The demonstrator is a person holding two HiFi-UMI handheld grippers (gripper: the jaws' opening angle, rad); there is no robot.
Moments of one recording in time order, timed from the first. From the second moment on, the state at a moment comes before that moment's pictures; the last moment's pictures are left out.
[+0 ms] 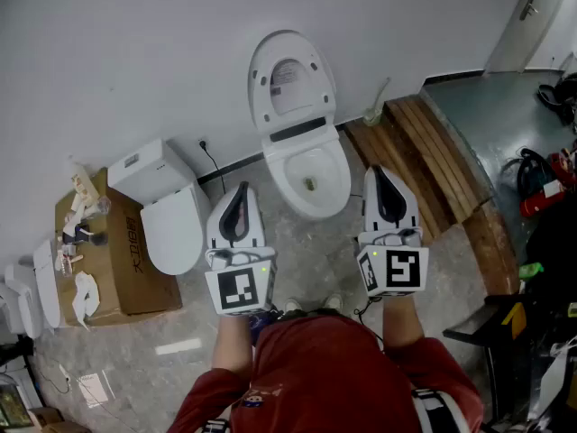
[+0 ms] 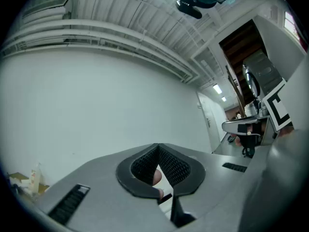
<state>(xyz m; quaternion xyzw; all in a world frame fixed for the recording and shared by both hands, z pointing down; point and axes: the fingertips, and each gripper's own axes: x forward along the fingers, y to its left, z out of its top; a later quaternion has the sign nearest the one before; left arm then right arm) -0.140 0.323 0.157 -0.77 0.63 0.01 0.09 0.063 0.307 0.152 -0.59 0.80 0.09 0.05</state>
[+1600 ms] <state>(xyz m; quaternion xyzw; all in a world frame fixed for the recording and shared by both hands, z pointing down) -0.022 0.314 0.176 -0.75 0.65 0.00 0.11 0.173 0.289 0.186 -0.58 0.81 0.06 0.06</state>
